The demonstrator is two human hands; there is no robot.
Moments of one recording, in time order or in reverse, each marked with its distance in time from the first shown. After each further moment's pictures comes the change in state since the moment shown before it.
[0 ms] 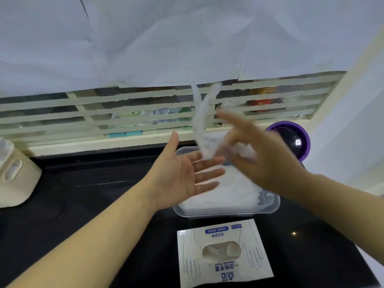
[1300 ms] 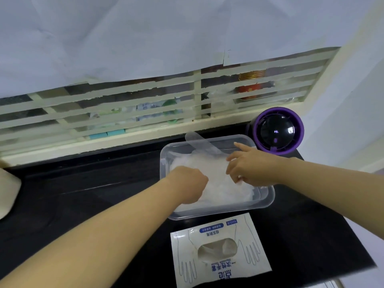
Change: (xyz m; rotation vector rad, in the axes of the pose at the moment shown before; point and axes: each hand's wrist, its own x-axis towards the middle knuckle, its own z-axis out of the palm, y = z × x) left_hand 0.082 -0.037 -0.010 2.442 -0.203 -0.041; right_hand -0.039 0.116 0.023 -0.619 -1.042 0.119
